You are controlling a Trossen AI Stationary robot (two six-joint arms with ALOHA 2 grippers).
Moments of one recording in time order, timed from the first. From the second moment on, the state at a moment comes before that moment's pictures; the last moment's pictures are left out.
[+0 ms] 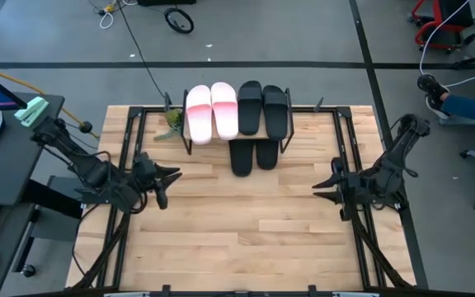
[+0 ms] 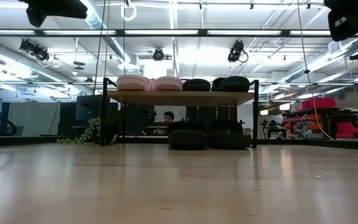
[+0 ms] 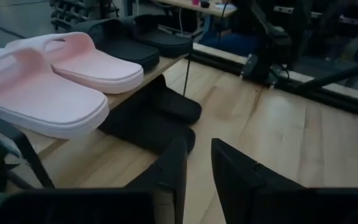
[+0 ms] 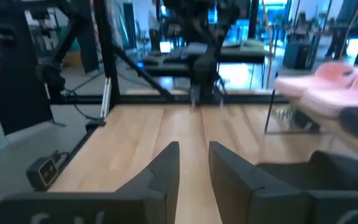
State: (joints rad) left arm -0.66 0.81 0.72 -0.51 -1.05 -0.71; right arm 0.83 0.37 0.32 -0.07 0.77 0.14
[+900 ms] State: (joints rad) left arm -0.32 0.75 0.43 0.32 -0.80 -0.12; right arm 0.83 0.16 0.18 -0.05 0.84 0.18
